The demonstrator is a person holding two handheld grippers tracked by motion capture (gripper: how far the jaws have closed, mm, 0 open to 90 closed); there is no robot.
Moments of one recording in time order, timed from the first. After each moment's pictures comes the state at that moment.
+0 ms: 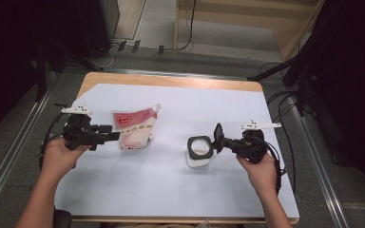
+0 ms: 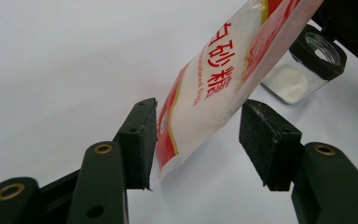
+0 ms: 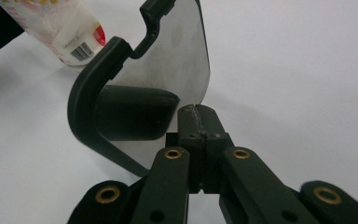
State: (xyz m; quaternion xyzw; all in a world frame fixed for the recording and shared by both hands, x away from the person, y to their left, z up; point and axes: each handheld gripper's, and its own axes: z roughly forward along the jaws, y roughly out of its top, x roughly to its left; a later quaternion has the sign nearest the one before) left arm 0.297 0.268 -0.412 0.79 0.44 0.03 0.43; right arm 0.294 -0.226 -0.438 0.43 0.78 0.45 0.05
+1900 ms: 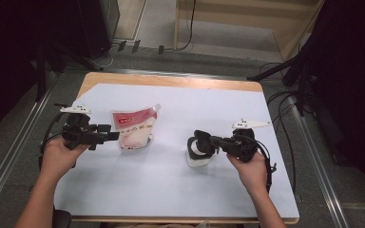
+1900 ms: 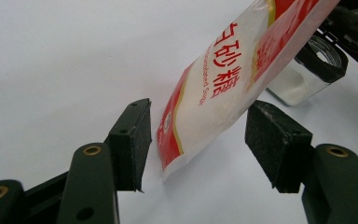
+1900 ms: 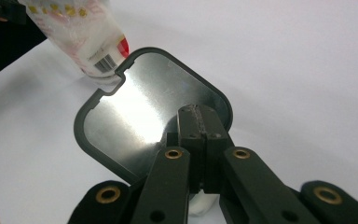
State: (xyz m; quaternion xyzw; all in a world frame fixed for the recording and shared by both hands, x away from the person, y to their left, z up) left arm 0.300 0.272 -0.415 0.79 0.44 0.03 0.43; right arm 0.296 -0.201 -0.436 0.41 0.78 0.47 0.05
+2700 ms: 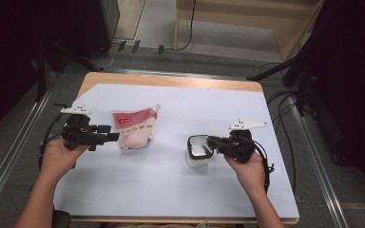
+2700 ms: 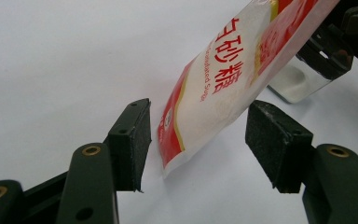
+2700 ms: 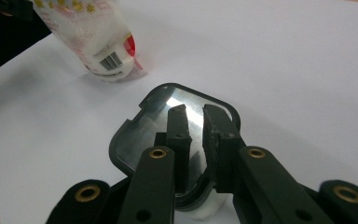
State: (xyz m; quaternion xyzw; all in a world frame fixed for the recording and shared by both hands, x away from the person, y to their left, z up) left arm 0.299 0.272 -0.417 0.79 0.44 0.03 0.42; right arm 0.294 -0.195 -0.436 0.39 0.79 0.47 0.05
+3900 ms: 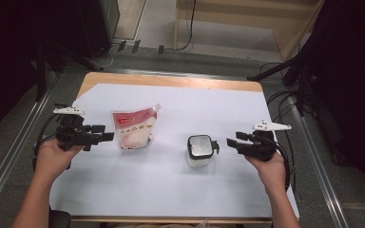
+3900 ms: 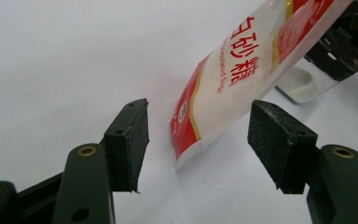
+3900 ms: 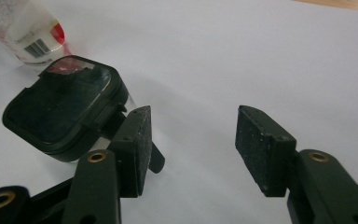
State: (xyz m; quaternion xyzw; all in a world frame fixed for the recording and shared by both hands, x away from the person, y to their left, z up) left arm 0.297 0.288 -0.418 0.78 0.46 0.03 0.43; right arm 0.305 -0.260 -0.455 0.43 0.77 0.45 0.10
